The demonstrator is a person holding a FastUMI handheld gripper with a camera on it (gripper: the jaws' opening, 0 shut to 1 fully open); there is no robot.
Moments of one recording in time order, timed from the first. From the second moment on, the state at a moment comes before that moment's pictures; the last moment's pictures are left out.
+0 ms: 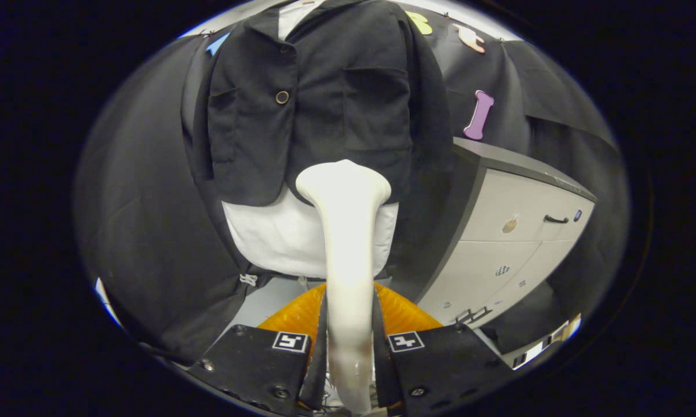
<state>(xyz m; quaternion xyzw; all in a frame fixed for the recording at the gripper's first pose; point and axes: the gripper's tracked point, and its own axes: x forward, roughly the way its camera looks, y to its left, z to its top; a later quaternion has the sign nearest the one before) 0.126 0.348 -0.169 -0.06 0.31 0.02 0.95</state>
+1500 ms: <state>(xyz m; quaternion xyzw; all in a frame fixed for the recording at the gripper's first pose) 0.144 0.527 0.173 0.00 -0.10 0.17 0.98</state>
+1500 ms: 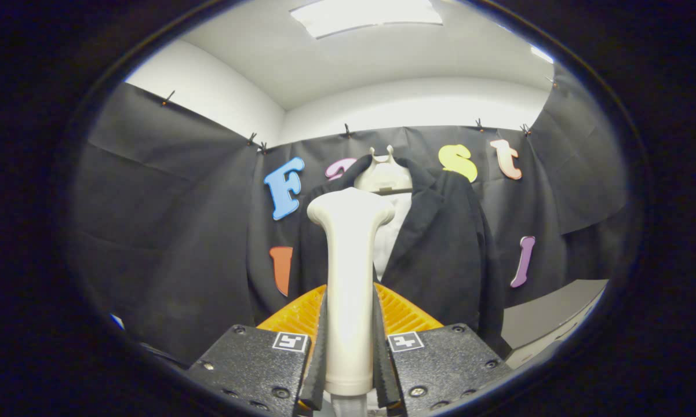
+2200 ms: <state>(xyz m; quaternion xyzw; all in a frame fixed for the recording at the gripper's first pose) 0.246 0.598 0.233 -0.05 -0.16 0.18 0.97</state>
